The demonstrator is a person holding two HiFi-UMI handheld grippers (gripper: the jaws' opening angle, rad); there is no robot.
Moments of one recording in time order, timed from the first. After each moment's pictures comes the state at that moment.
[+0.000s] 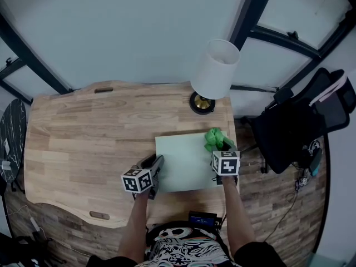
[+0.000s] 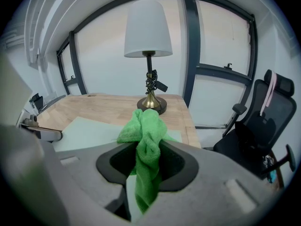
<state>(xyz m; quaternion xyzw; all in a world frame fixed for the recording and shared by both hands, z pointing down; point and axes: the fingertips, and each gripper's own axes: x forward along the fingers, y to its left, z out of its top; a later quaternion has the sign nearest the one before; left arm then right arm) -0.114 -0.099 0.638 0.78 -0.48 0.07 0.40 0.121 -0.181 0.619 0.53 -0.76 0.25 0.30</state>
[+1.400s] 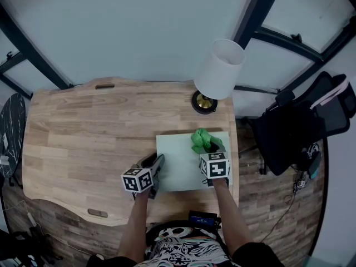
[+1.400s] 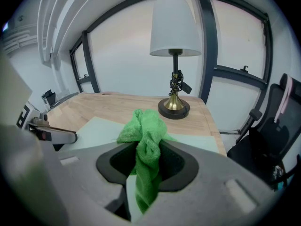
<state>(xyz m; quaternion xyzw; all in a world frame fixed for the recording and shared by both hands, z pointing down) -0.114 -0.098 0.639 0.77 -0.49 0.06 0.41 0.058 -0.173 0.618 0.47 -0.80 0.23 0.30</state>
